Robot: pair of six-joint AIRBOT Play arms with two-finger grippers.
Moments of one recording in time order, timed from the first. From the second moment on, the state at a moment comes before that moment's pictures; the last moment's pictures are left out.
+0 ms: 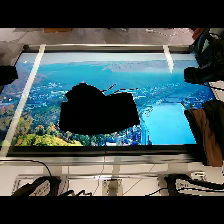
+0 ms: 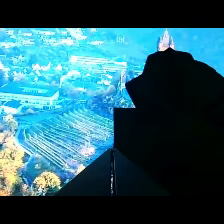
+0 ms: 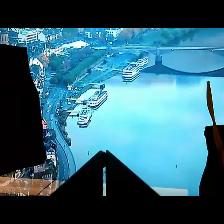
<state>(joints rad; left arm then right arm) 0.22 -1.14 1.66 1.41 -1.36 -1.46 -0.14 -1.38 1.81 -1.41 1.54 1.48</state>
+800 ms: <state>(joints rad) 0.22 -1.14 1.66 1.41 -1.36 -1.46 0.22 -1.40 1.74 -1.10 1.46 1.32</state>
